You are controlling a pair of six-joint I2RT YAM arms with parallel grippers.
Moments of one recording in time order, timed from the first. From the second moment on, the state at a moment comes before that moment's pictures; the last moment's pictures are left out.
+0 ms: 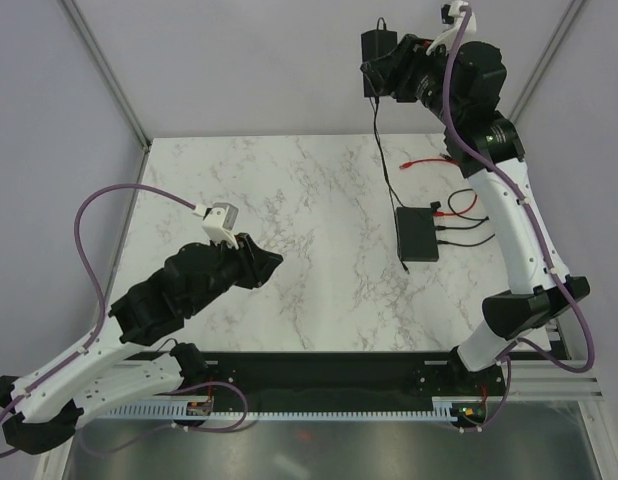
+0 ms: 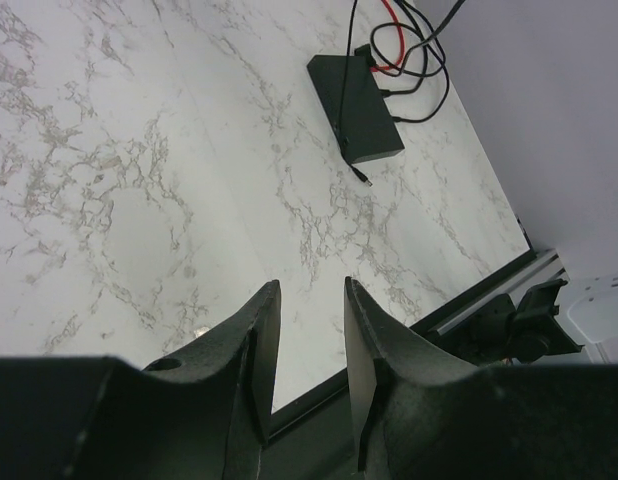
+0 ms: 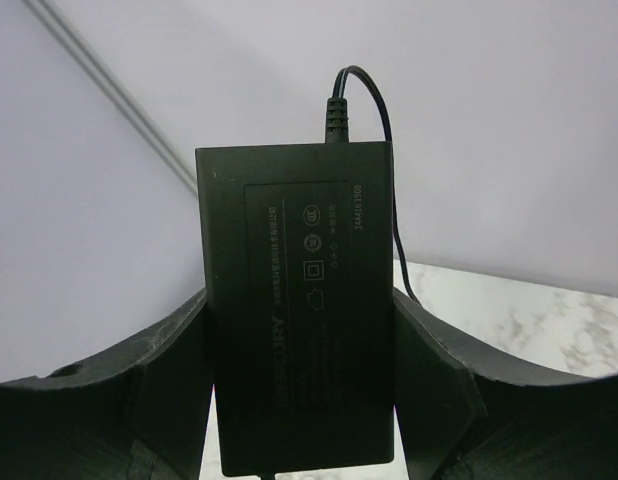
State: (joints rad) left arm -0.95 0.70 0.92 -0.53 -0.29 -0.64; right arm 0.33 1.64 2.07 -0.39 -0.14 0.41
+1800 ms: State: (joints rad) left arm -0.95 0.48 0.93 -0.66 -0.42 -0.68; right arm 0.86 2.41 1.90 -0.07 0.07 0.84
